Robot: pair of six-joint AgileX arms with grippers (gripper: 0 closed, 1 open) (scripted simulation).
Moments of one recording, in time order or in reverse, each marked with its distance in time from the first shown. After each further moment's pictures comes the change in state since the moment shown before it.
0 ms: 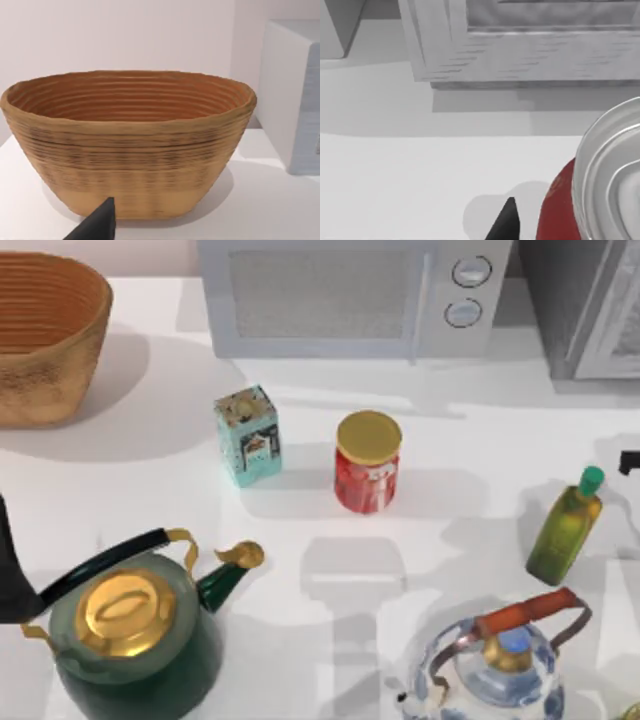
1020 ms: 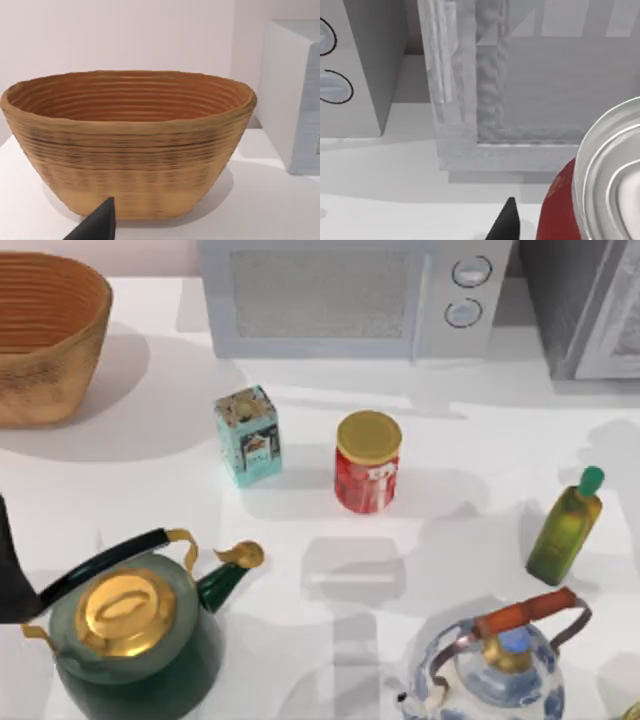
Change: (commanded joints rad) left arm 0.000 0.000 0.000 0.000 0.000 0.000; right arm 0.008 -0.423 0.067 -0.414 -0.004 -0.011
